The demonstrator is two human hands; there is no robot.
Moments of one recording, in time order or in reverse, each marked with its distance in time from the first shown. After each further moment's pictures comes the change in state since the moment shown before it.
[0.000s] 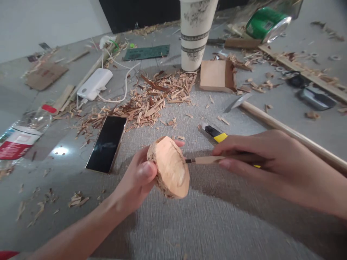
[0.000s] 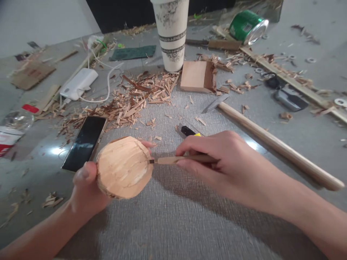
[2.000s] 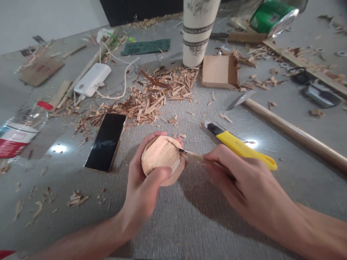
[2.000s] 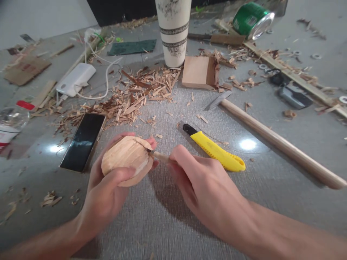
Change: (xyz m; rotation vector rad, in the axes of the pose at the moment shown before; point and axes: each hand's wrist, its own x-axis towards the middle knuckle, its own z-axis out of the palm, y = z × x) left_hand -0.007 -0.021 0.026 0.015 0.432 0.151; right_hand -0.014 -0.014 0.058 -0.077 0.169 -0.078
